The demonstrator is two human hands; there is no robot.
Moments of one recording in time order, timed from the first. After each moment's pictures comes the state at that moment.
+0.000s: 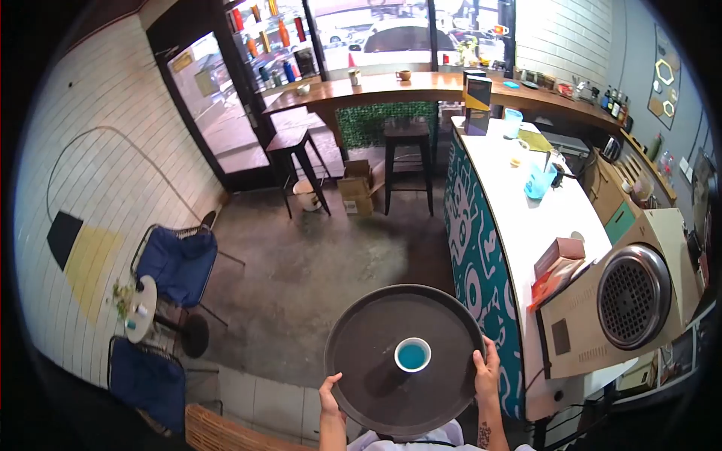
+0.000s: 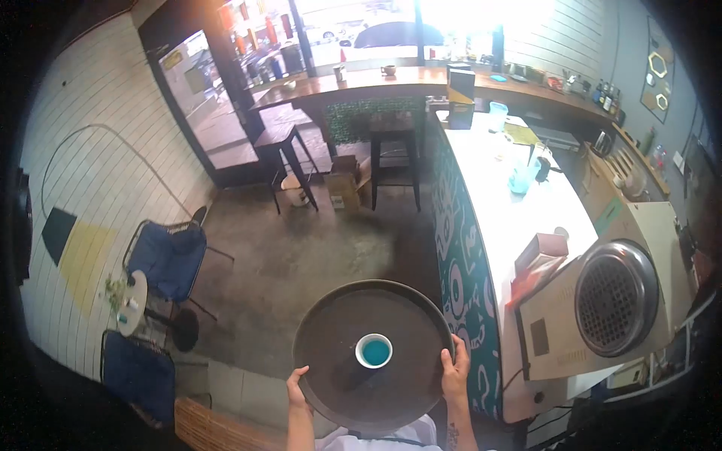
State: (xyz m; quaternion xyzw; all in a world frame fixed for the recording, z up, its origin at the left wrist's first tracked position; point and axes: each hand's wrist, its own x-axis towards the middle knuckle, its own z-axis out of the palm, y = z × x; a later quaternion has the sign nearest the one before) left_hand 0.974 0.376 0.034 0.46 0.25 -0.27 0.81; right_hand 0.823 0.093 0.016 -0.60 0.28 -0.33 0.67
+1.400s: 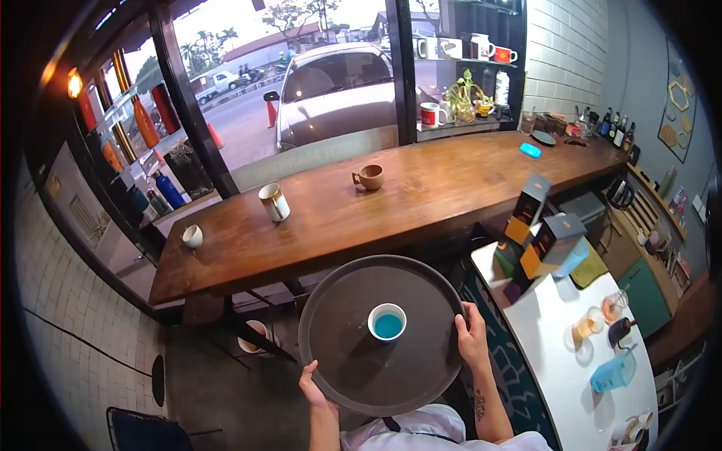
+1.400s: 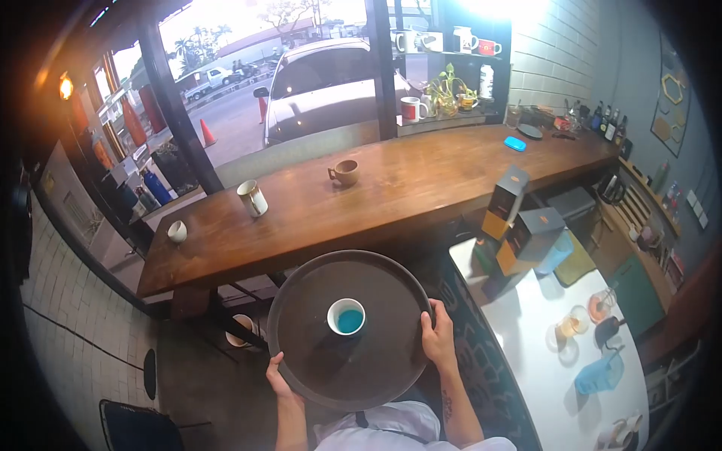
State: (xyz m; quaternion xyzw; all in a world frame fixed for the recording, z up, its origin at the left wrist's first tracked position) left_hand 1.829 -0.197 0.079 0.41 0.12 -0.33 0.84; right_hand 1.641 -0.447 0.090 -0.68 0.34 -0.41 0.51
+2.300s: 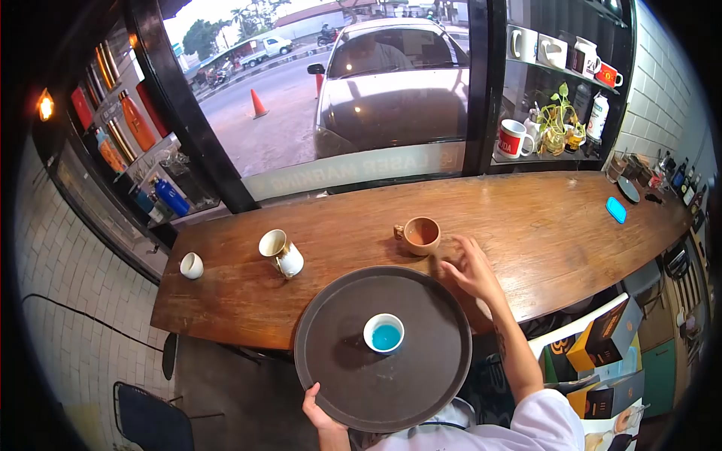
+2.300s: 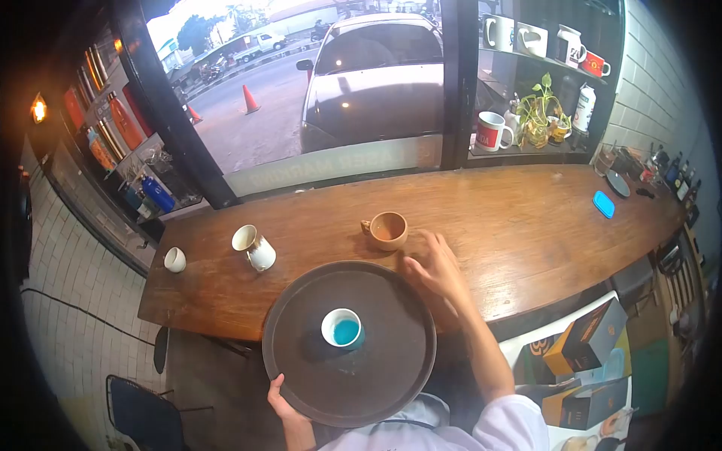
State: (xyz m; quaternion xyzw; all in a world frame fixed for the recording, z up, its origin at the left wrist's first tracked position) left_hand 1.950 -0.356 0.077 0.29 0.16 -0.22 0.92; right_hand 1.945 -0.758 0.125 -0.89 0.17 -0.31 0.29
